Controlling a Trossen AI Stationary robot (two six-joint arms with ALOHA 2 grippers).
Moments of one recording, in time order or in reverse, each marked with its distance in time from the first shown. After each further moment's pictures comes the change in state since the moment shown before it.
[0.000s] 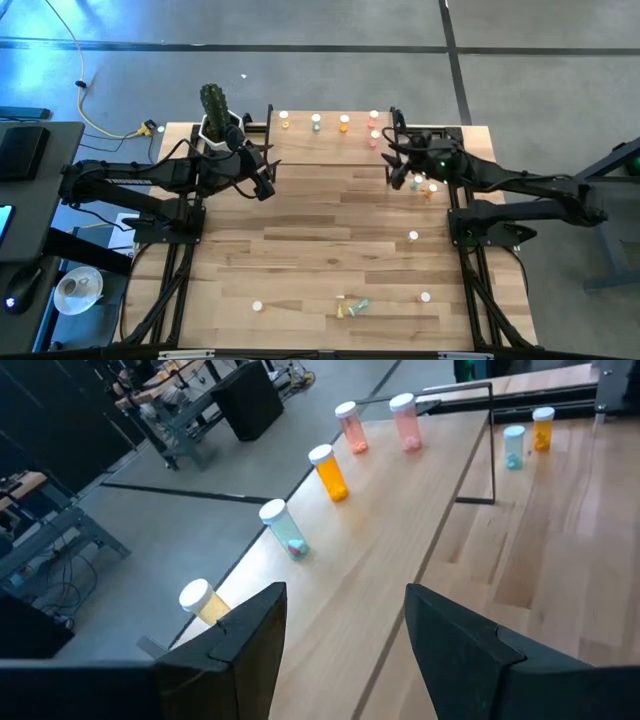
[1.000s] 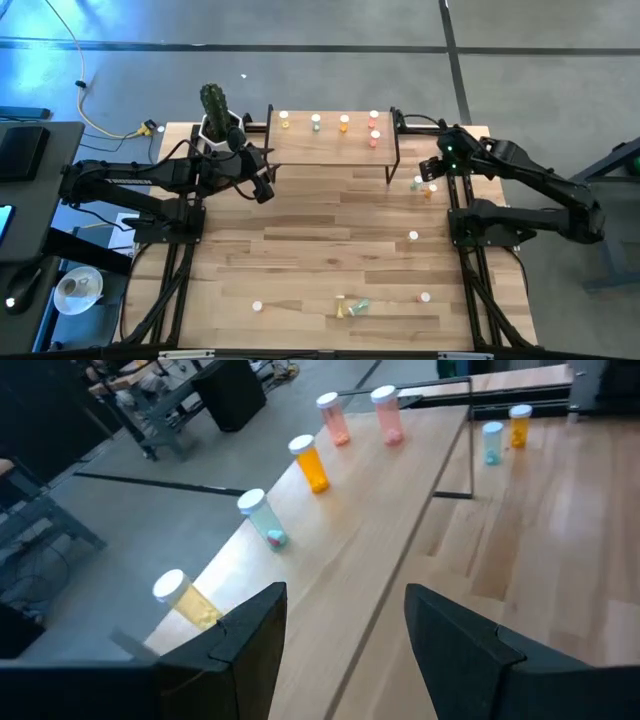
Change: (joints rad) left arm 0.000 0.000 0.000 -0.025 0.054 -0.040; right arm -0.274 -0.040 0.246 -0.977 -0.094 0.511
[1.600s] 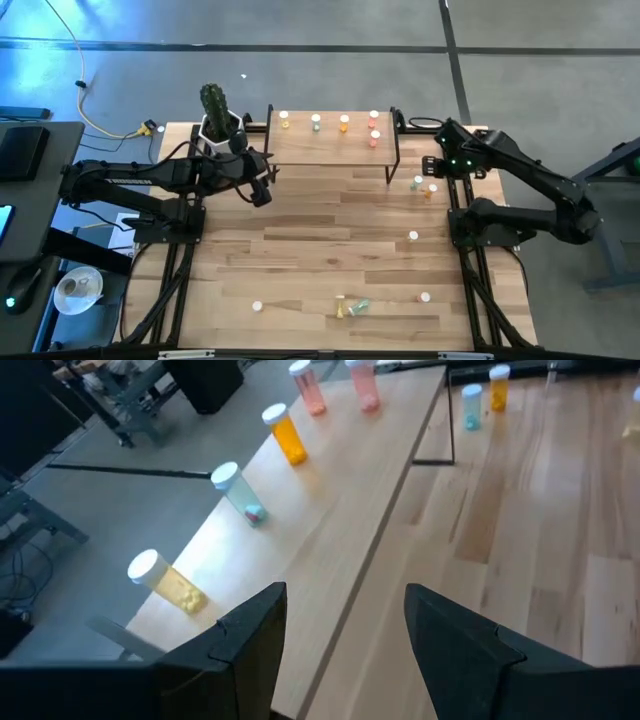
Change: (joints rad) left arm 0.000 0.000 0.000 -0.083 0.040 0.003; right arm -0.177 0.120 0.000 -0.150 -0.150 0.190
